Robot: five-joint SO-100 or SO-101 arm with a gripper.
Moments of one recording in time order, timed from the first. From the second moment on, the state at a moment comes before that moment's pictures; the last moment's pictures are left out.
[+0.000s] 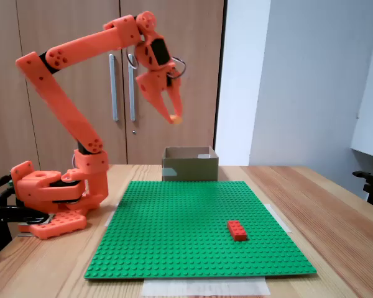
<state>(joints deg) -40.0 119.0 90.3 88.7 0.4</state>
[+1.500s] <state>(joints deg) -48.3 51.8 59.2 68.6 -2.2</state>
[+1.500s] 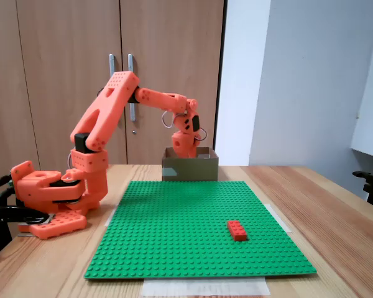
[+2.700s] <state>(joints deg) -19.2 140.3 113.3 61.5 -4.2</state>
